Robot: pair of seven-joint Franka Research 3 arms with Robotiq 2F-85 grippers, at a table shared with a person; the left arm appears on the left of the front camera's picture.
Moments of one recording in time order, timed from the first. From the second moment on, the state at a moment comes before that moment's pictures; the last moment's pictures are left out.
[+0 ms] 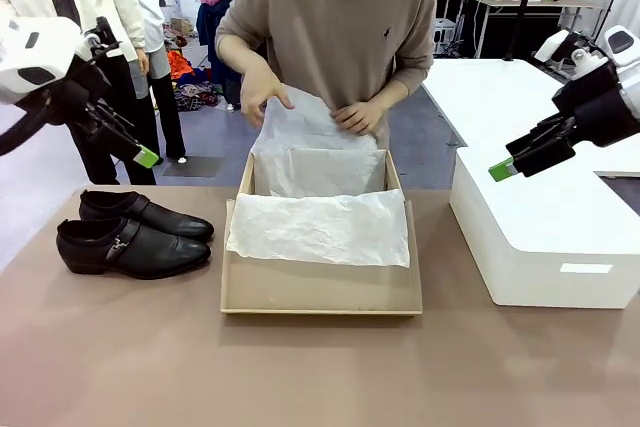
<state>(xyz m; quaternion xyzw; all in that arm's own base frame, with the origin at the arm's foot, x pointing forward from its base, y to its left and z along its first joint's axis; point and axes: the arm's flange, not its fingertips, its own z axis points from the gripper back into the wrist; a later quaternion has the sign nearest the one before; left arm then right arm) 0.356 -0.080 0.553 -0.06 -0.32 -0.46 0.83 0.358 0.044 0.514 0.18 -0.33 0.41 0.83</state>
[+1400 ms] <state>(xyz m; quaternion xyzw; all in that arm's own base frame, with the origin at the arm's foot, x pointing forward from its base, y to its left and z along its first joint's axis) 0.472 -0.013 0.540 0.03 -0.18 -0.64 0.75 0.358 0.044 0.513 0.18 -0.33 0.41 0.83</state>
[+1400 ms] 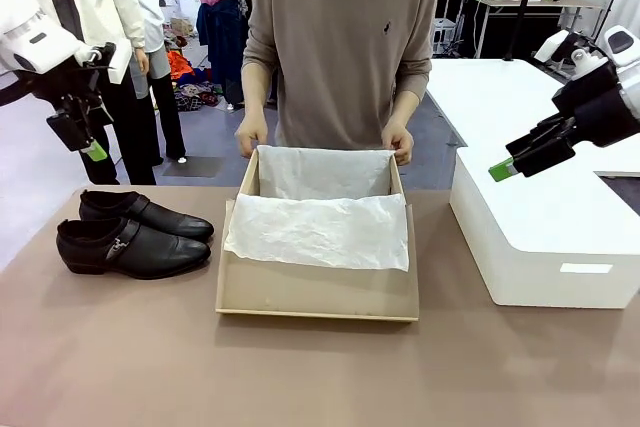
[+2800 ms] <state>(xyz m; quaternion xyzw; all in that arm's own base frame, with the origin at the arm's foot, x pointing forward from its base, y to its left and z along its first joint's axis) 0.516 -0.002 0.514 0.07 -0.16 -0.68 0.71 0.358 0.044 0.513 0.18 -0.33 0.41 0.83</state>
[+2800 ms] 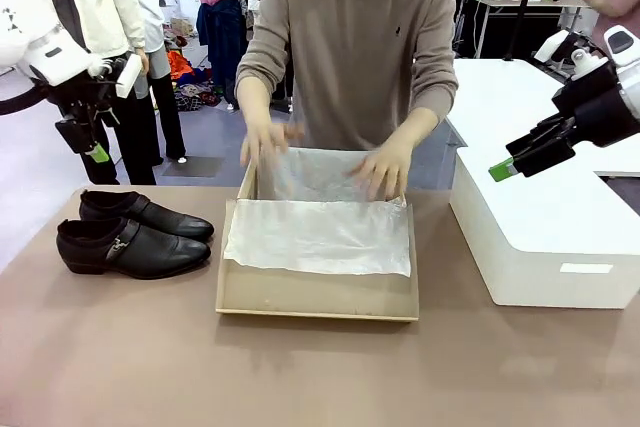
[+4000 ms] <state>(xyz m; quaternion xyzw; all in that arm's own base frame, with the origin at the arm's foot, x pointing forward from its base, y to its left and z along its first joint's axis) 0.544 0.008 0.471 0.07 -0.13 -0.69 0.70 0.358 0.044 0.513 0.18 -0.33 0.41 0.83</state>
